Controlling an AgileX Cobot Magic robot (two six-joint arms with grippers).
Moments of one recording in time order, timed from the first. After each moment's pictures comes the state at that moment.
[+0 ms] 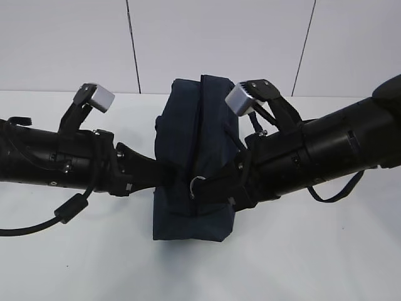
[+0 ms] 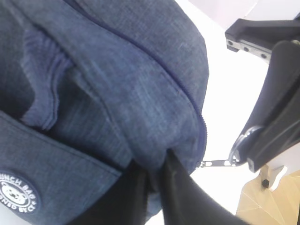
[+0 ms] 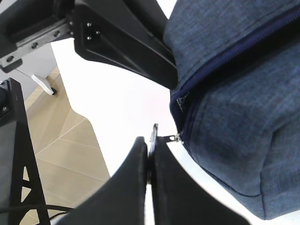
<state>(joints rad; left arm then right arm) -0.38 1.70 -0.73 -1.77 0.81 1.87 0.47 1.60 -0.88 1.35 0.76 -1.45</state>
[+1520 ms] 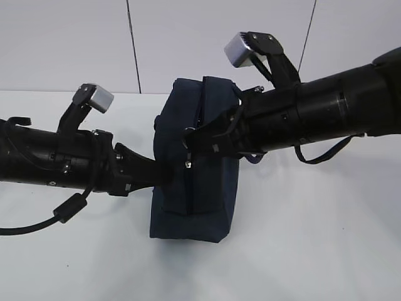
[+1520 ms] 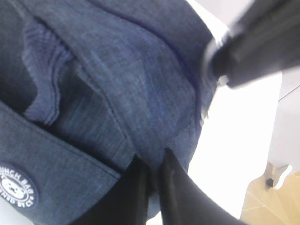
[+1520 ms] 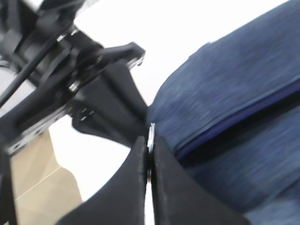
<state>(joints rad) -0.38 1.70 -0.73 -1.77 0.80 1.87 0.47 1.60 -0.97 1.48 0.66 -1.52</state>
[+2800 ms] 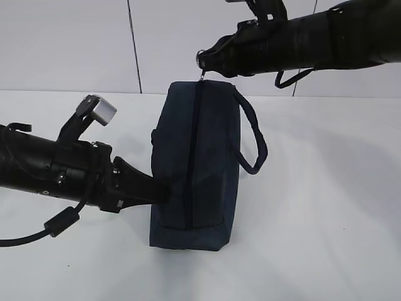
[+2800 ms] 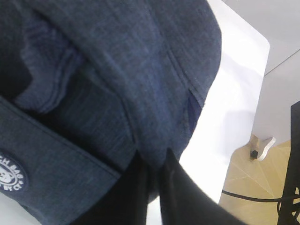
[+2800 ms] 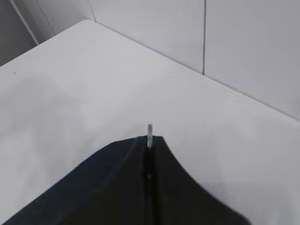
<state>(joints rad) -0.38 1.70 -0.73 -1.61 0.83 1.77 0.39 1.85 -1.35 1.55 0.40 -1.60</state>
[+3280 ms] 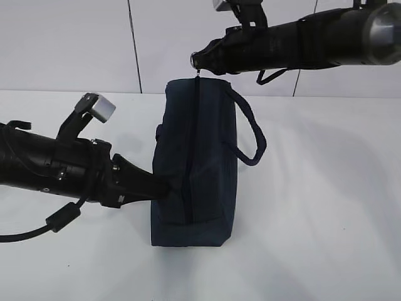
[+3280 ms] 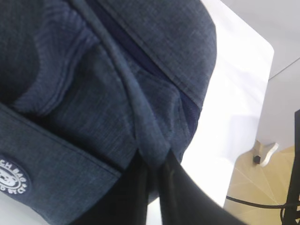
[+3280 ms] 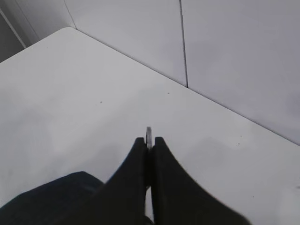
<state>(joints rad) -0.37 1.70 -0.73 -1.59 0.82 1.74 0.33 2.10 -1.62 1.55 0.44 -1.60</state>
